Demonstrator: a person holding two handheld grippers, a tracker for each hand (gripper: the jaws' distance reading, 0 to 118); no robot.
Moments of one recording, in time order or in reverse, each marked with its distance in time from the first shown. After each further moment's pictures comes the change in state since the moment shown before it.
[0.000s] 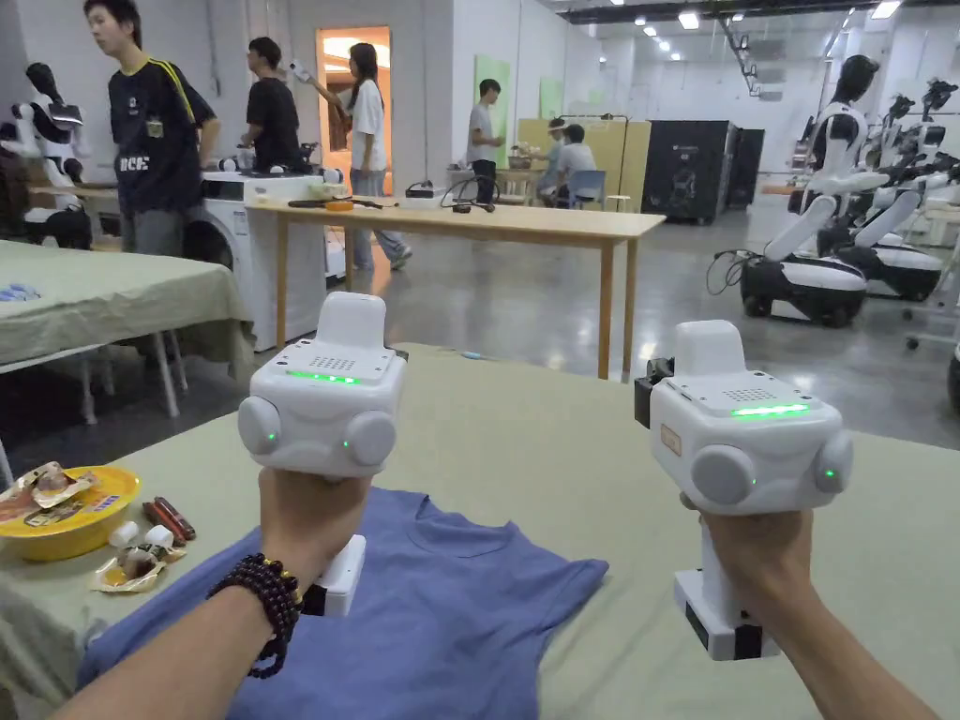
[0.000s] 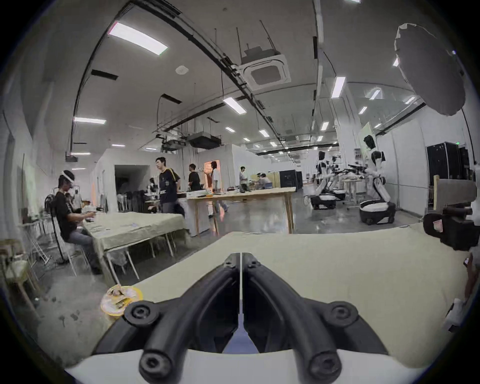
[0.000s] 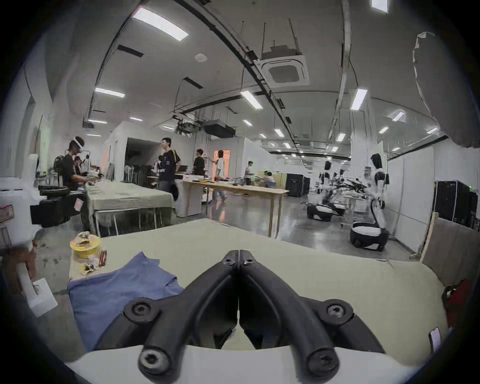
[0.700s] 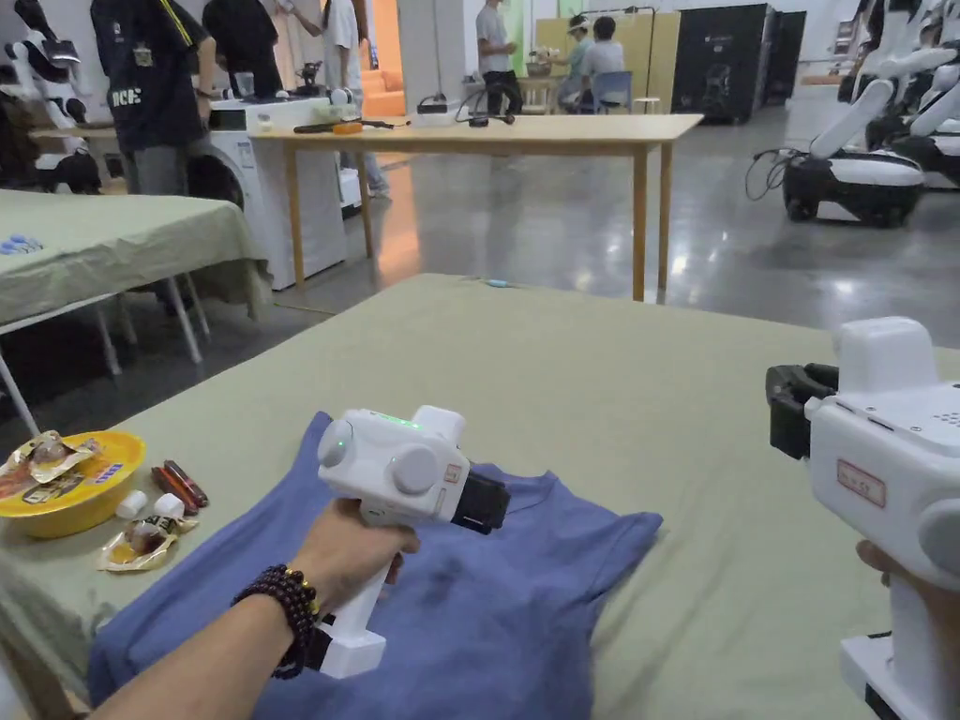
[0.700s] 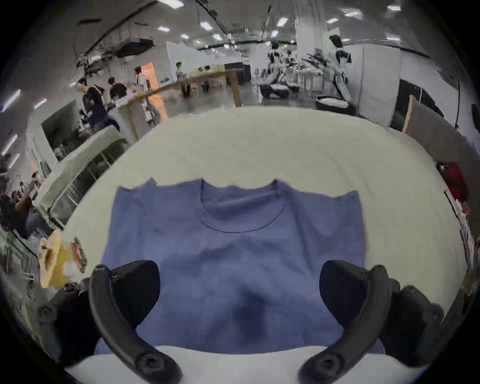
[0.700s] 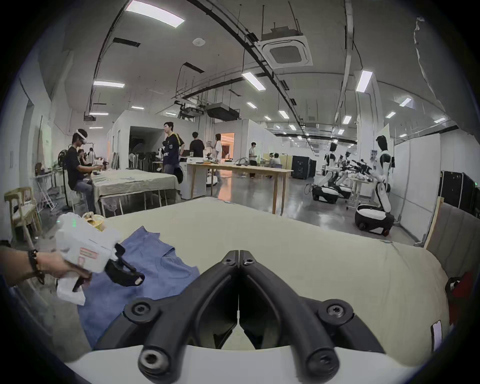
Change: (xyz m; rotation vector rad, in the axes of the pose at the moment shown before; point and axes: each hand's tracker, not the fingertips) left arm 0.034 -0.152 -0.148 -0.742 -0.350 -0.157; right arm 0.046 -0.050 0.012 -0.117 0.045 -0.018
